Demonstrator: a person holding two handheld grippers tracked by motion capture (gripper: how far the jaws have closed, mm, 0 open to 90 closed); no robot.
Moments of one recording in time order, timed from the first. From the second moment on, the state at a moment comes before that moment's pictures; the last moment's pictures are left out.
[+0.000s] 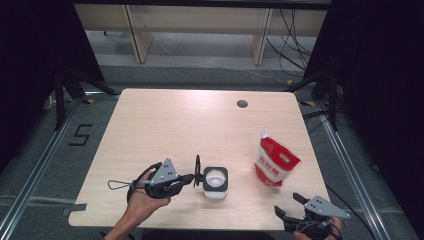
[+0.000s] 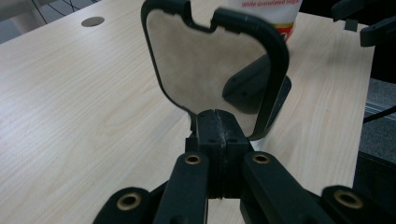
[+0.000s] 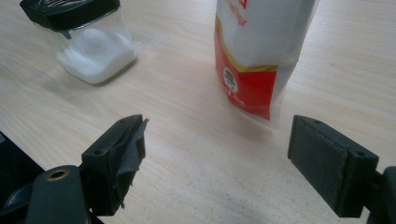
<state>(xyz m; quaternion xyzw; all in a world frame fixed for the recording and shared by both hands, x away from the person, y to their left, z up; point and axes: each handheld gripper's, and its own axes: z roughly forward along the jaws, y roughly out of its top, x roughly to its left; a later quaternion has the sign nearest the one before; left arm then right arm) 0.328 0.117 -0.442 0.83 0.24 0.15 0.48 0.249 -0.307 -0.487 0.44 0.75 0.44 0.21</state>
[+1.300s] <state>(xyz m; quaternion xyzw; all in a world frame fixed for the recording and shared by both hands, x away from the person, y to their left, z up) 0.335 0.085 -0.426 0.84 0.21 0.15 0.48 0.250 -0.305 -0.487 0.44 0.75 0.45 0.20</state>
